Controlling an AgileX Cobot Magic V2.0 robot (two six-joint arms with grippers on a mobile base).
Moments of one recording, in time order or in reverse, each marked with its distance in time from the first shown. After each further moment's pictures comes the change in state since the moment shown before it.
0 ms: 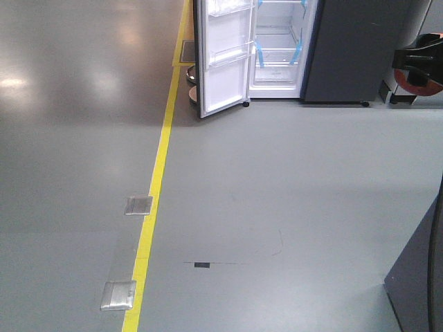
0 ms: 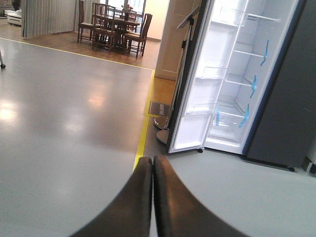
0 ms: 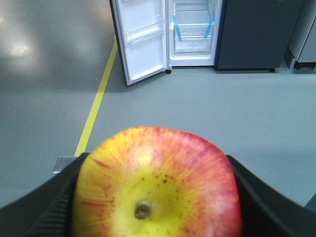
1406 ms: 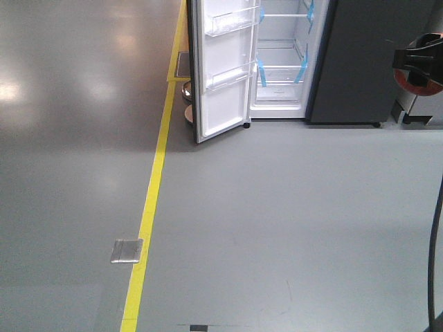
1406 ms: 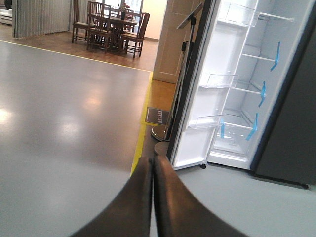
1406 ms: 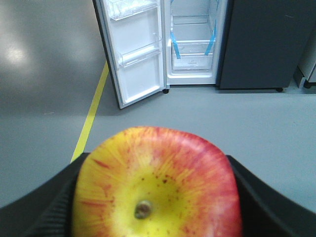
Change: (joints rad) left arm 0.000 0.000 0.000 0.000 0.000 0.000; right arm 0.000 0.000 0.000 0.000 0.000 0.000
